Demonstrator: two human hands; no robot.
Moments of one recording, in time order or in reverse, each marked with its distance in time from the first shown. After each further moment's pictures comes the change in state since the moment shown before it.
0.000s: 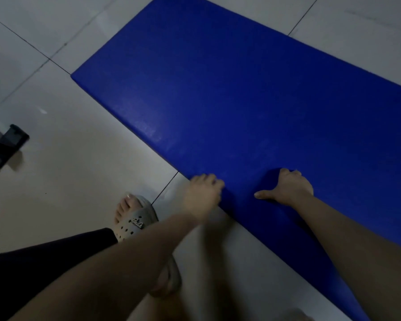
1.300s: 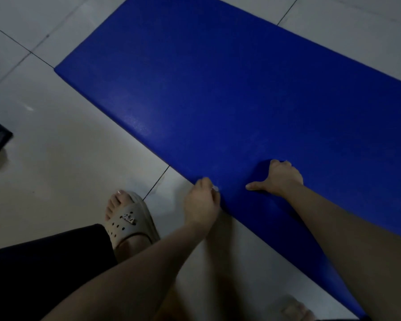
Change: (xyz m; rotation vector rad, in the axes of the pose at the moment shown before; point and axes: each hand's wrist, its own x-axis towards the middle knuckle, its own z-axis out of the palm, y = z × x) left_hand -0.021 0.049 0.016 -0.455 0.084 -0.506; right_hand 0.000 0.000 -0.002 -0.017 0.003 -0.006
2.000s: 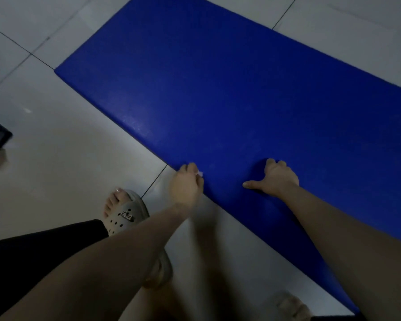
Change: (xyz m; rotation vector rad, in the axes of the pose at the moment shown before) left_hand 0.036 -0.018 -0.023 0.103 0.054 0.045; right_hand -0.006 0.010 0.007 0.050 0.052 -0.056
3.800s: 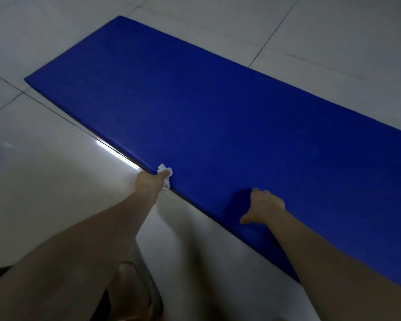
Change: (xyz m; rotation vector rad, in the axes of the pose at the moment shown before) left_hand 0.085 -0.036 -0.049 -0.701 0.047 -0.675; right_hand -0.032 -0.005 -0.010 -0.164 -0.101 0.011
